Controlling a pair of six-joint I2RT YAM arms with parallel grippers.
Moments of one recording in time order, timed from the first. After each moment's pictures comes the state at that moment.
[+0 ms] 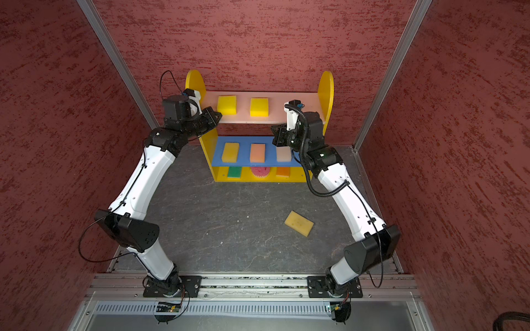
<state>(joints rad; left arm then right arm) -0.27 1.75 2.05 -0.58 0.18 -0.65 0.39 1.56 1.73 -0.38 -0.27 0.39</state>
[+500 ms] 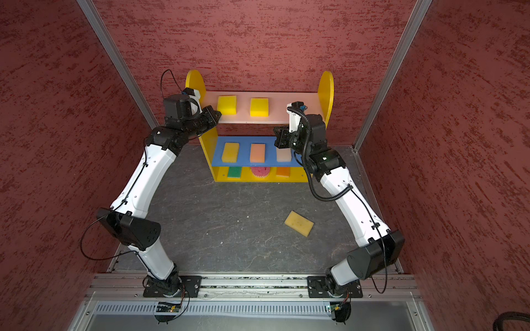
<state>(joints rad) -0.27 1.78 2.08 -0.59 0.16 -0.66 0.39 1.51 1.69 -0.36 -0.24 0.38</state>
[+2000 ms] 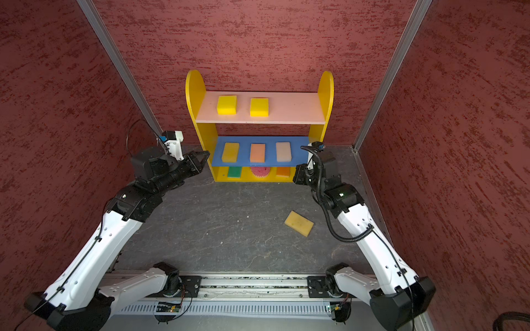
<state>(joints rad) -0.39 1.03 1.25 -0.49 0.10 -0.67 0.38 1.18 1.29 -0.57 -0.04 0.46</state>
